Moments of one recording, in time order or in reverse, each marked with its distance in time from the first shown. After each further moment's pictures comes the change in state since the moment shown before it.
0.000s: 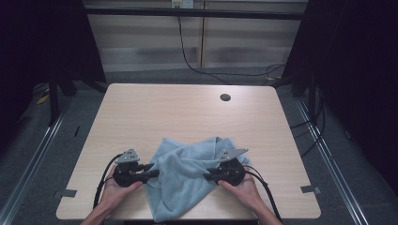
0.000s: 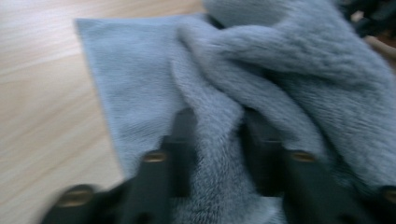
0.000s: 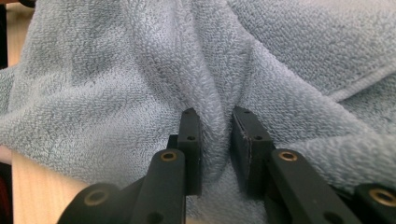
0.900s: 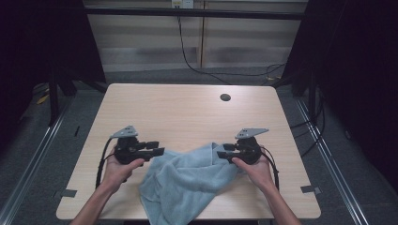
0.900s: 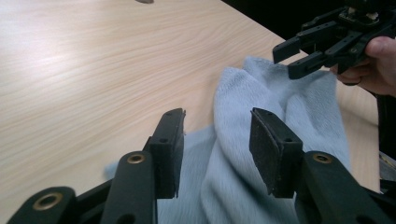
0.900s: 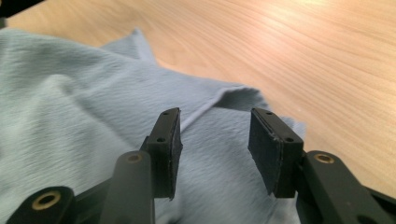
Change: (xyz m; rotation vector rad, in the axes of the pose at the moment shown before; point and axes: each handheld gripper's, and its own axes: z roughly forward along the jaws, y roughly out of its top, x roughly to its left) left arm 0.014 0.070 0.001 -0.110 -0.083 -0.057; right arm -0.052 0.027 -0.043 -0.098 -0.125 0.069
